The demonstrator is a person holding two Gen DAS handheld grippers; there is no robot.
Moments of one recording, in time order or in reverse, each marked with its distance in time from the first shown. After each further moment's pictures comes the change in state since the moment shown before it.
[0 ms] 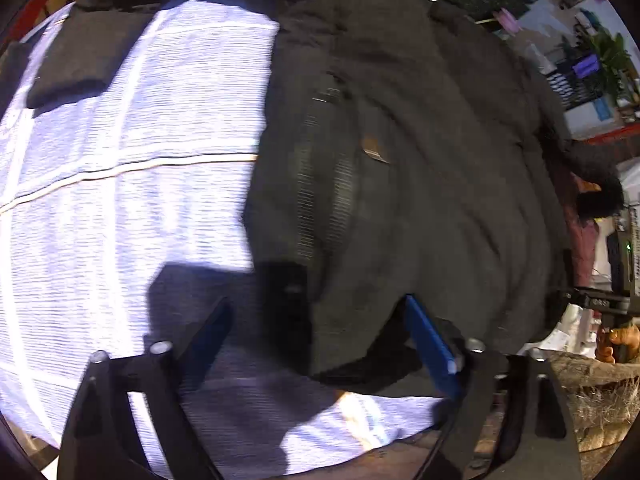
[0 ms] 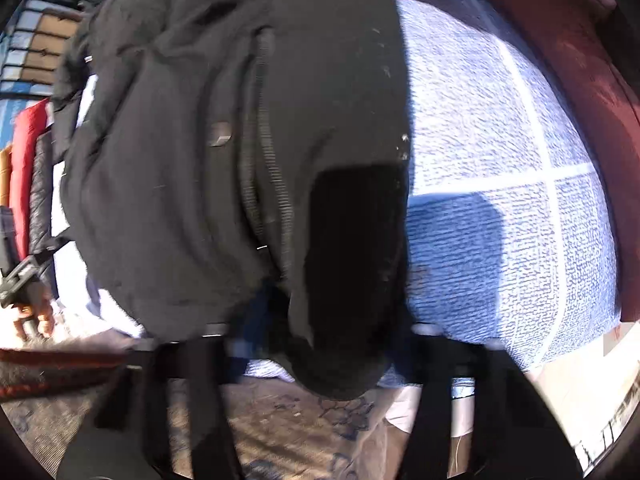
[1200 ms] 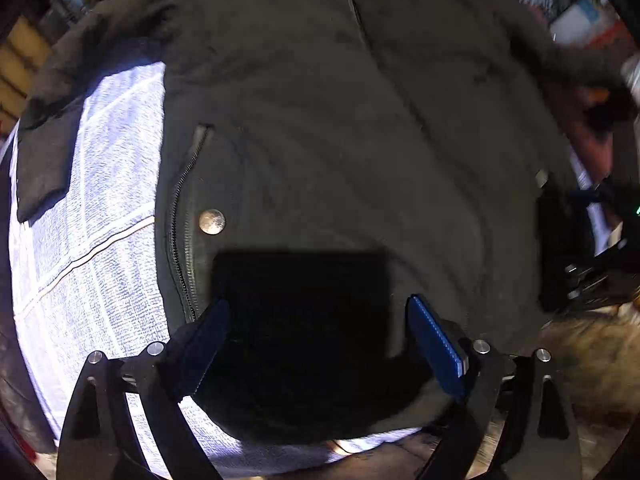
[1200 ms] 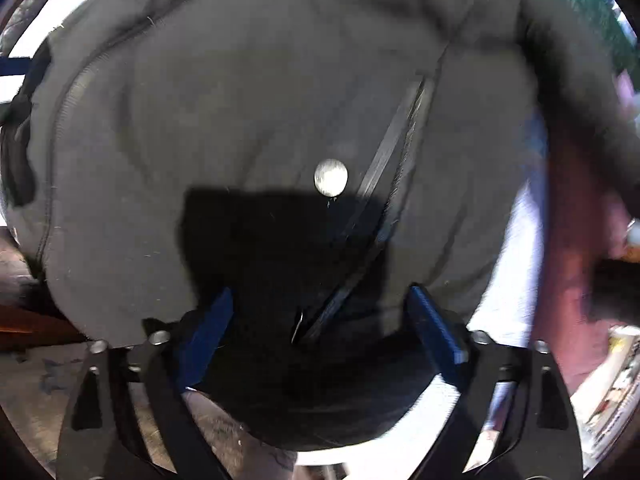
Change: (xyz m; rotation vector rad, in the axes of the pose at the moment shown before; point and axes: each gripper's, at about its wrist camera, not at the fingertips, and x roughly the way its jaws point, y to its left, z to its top) left arm 0.022 -0.087 0.005 0.287 0.110 0.250; right arm 0.038 0.086 0.012 -0.507 0.027 -0.408
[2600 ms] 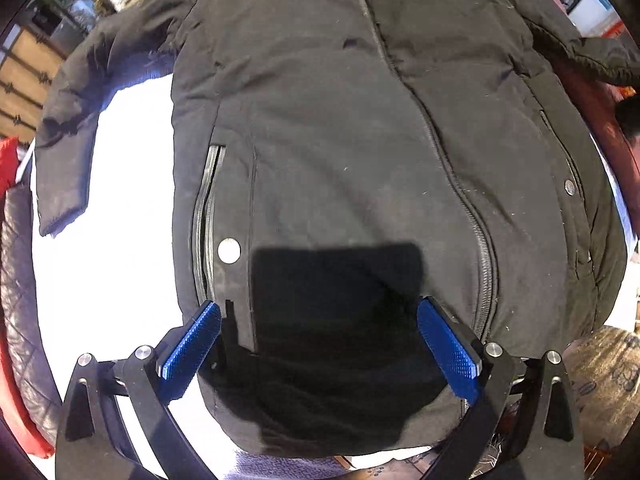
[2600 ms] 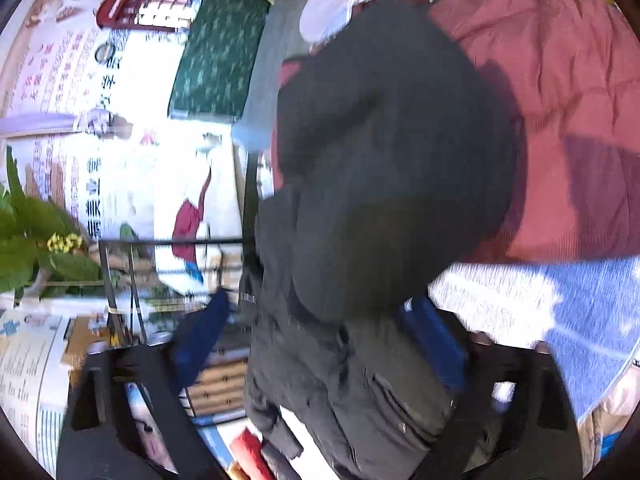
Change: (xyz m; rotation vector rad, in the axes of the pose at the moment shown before) left arm -0.021 -0.033 0.010 -0.013 -0.012 0.112; right arm -0.095 -0.267 -0.145 1.575 -0.778 0.793
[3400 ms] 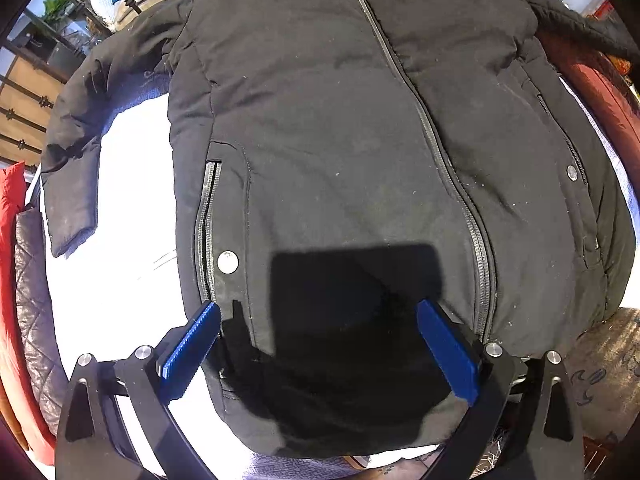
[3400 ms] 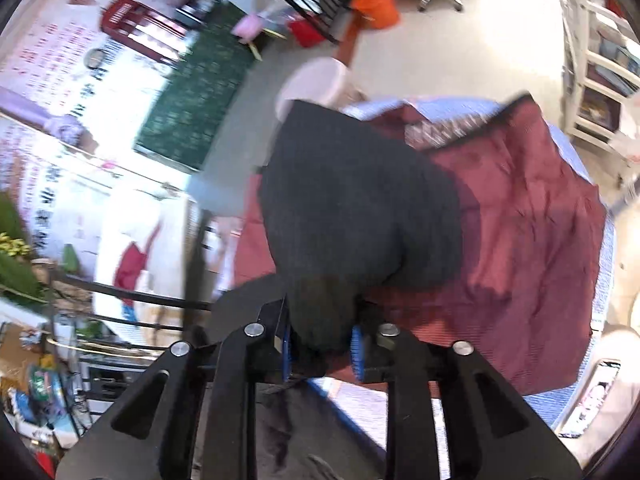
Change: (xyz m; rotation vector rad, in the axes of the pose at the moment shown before) left arm -0.001 -0.010 0.008 0.049 -0.002 0.047; right arm -0.040 0.011 0.081 -0.127 -0.210 -0.292
